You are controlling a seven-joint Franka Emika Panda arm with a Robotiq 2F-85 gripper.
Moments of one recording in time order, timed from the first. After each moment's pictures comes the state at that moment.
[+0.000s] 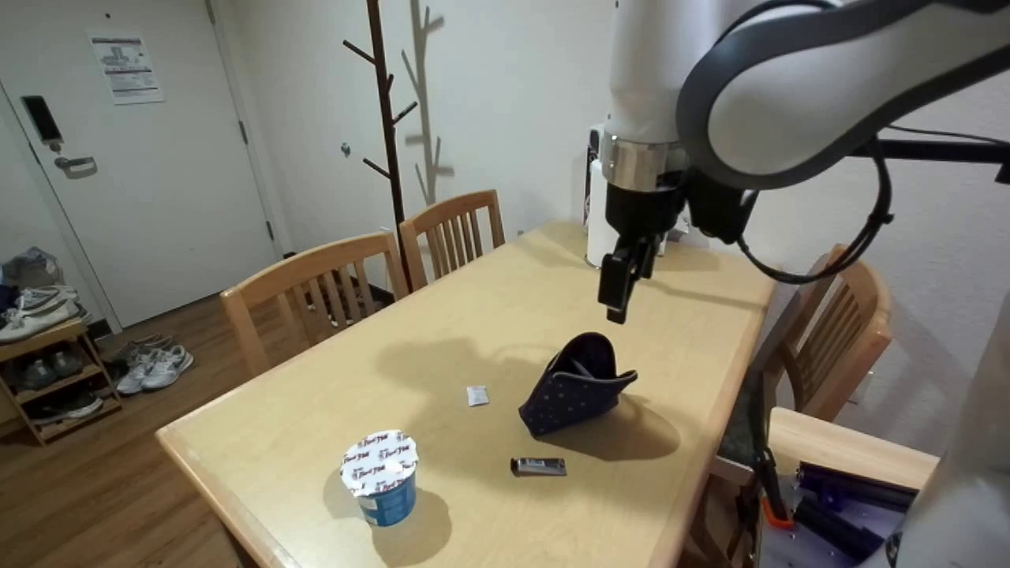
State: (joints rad) arm -0.11 -0.65 -0.02 -2.76 -0.28 2.17 0.08
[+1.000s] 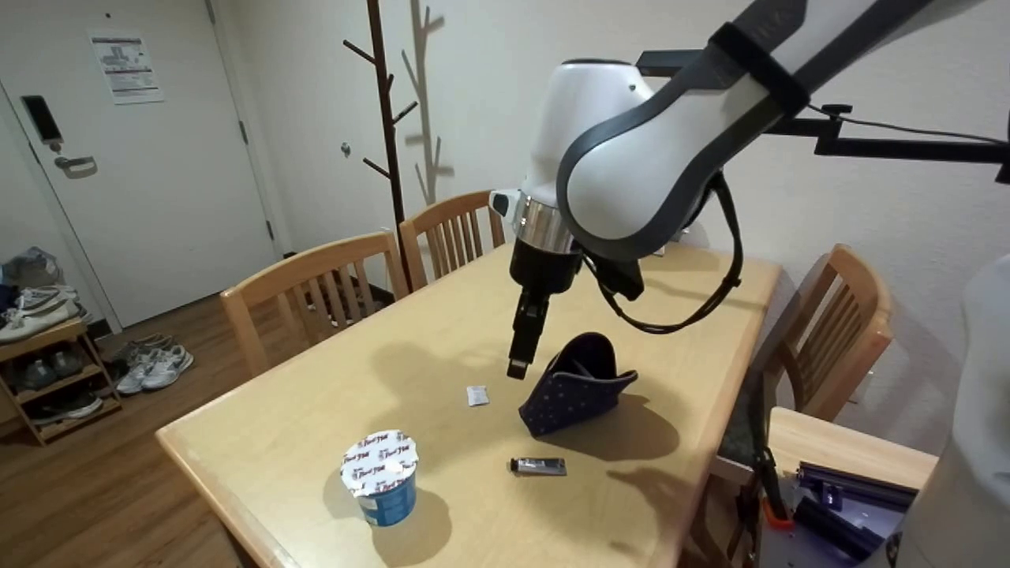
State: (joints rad) arm 0.16 -0.25 -0.21 -2.68 0.04 2.62 -0.44
